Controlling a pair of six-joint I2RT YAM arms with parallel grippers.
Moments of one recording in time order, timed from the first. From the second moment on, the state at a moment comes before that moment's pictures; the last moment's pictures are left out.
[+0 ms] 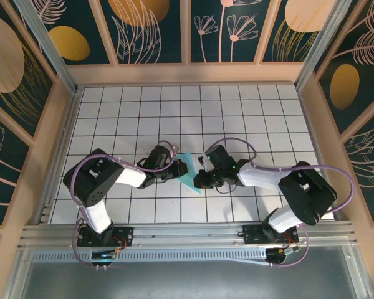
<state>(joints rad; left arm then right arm) -0.69 1.79 0.59 0.51 0.35 -0.87 0.77 1.49 0.63 -0.13 -0.49 0.66</state>
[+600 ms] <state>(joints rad) -0.69 1.79 0.60 0.50 0.35 -0.87 0.77 1.55 0.59 -0.09 -0.51 0.68</state>
